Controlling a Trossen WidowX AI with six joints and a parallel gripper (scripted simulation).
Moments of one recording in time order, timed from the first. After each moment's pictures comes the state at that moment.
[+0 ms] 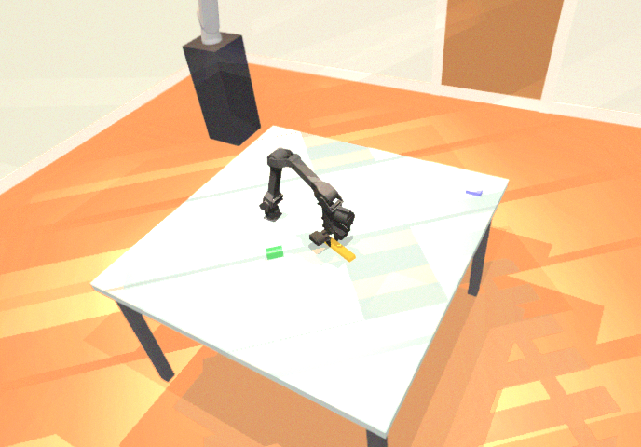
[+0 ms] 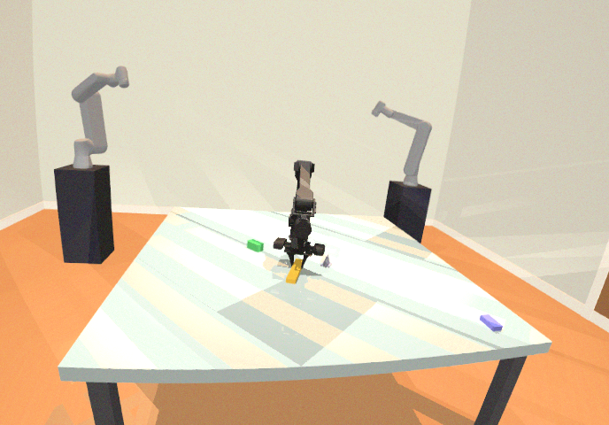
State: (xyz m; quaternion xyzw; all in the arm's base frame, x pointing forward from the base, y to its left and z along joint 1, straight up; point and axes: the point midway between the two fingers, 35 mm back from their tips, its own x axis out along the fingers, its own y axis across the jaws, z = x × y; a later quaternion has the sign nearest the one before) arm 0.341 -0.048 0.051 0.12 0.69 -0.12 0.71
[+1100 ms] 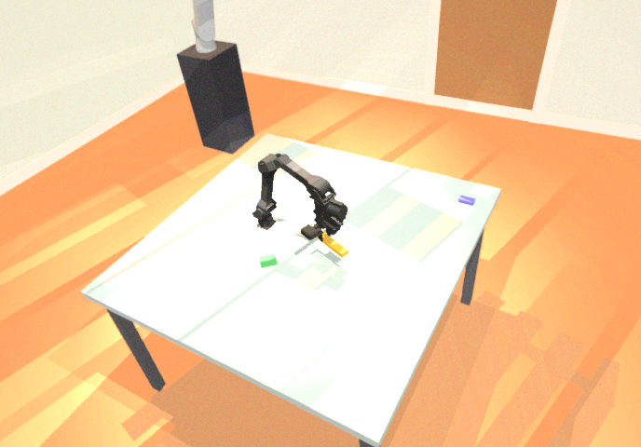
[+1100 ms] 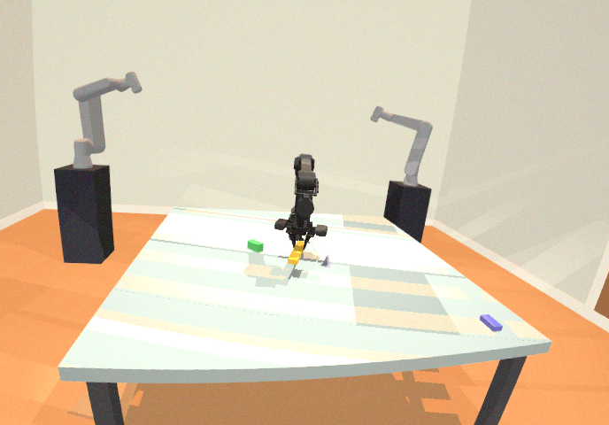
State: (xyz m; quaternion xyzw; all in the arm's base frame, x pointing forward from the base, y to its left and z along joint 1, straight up) arm 0.340 -0.048 0.126 0.12 0.69 -0.12 0.71
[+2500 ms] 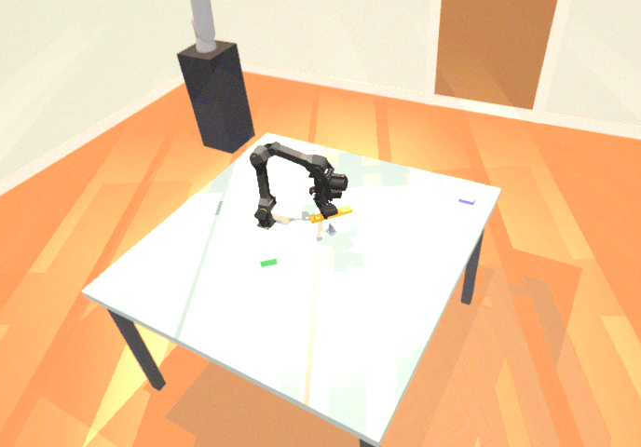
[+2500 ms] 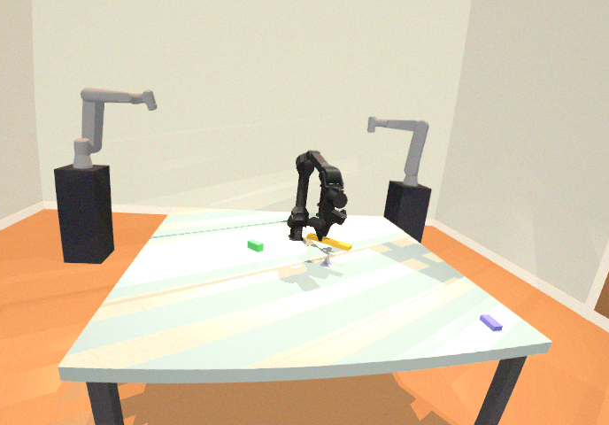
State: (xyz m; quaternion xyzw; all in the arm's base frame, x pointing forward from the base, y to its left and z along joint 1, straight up) arm 0.280 0.053 0.141 -0.30 0.63 0.30 0.65
